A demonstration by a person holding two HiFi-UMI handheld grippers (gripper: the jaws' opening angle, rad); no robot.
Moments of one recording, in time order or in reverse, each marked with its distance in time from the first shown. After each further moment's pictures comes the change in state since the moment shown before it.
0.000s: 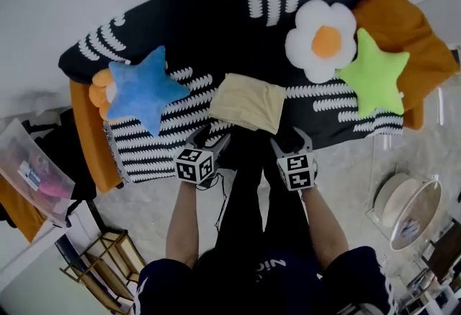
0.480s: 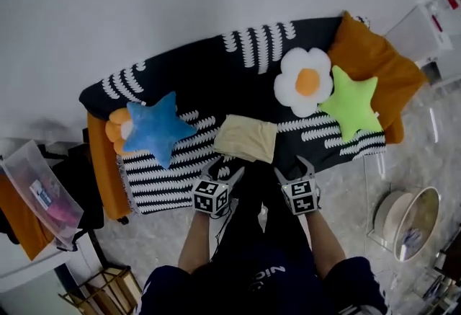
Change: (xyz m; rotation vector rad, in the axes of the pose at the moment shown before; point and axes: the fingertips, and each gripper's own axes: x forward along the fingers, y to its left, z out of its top) left arm -0.057 -0.085 0.047 0.118 -0.102 -0.087; right arm -0.096 0.005 0.048 -0.031 -0.097 -0.094
